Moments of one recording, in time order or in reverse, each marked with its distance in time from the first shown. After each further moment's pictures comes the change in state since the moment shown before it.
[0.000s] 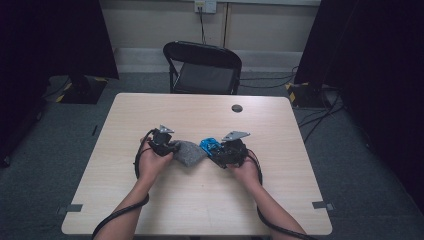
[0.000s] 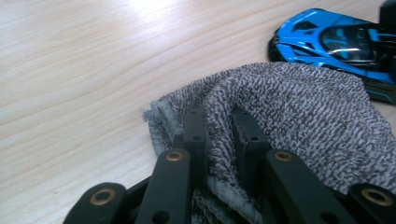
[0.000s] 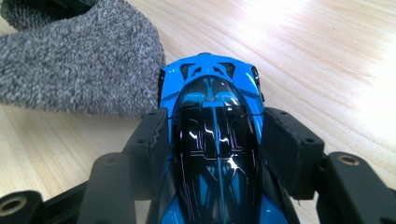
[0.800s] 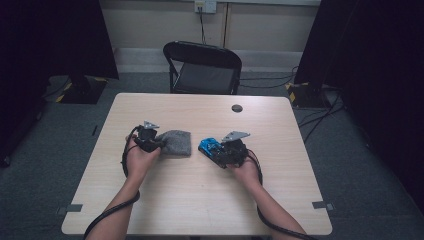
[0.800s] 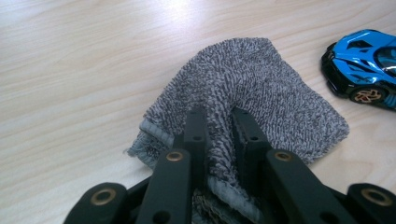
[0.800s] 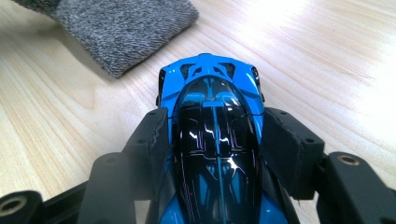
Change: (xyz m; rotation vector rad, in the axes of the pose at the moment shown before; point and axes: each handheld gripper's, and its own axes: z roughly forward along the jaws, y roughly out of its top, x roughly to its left) left arm 0.032 -0.007 -0.026 -0.047 0.071 -0.078; right arm 0.000 -0.001 0.000 -0.007 0.001 -0.003
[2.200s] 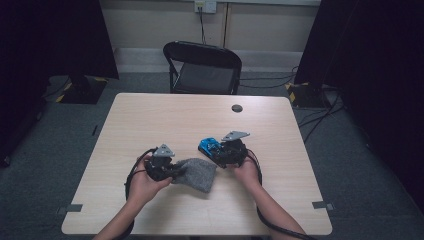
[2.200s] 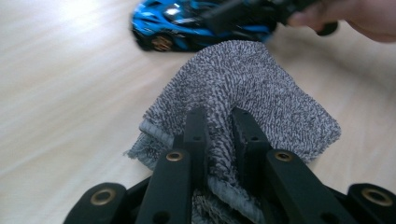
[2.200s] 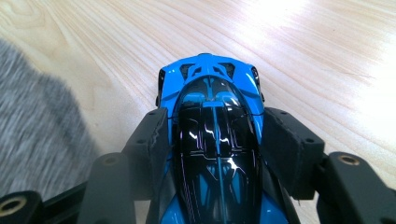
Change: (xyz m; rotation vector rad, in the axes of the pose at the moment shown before) left arm -0.084 -0.034 -0.043 0.030 -0.345 0.204; right arm 0.000 0.001 0.001 0.000 -0.001 0.003
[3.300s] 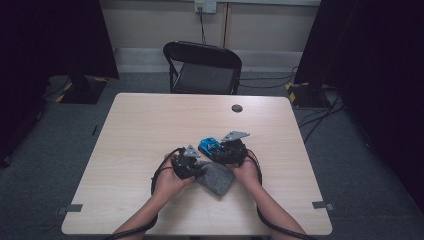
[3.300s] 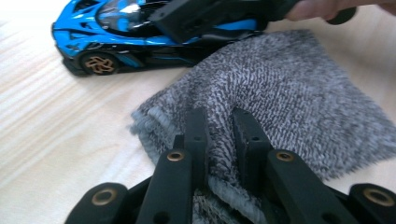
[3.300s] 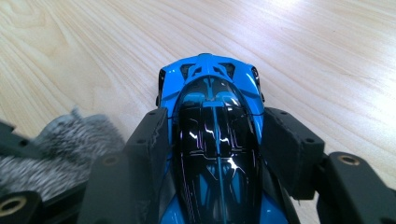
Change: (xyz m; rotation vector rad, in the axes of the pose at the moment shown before) left arm -0.014 0.023 0.069 0.065 -0.008 0.083; right arm 0.000 0.000 0.000 -0.001 -0.002 -0.004
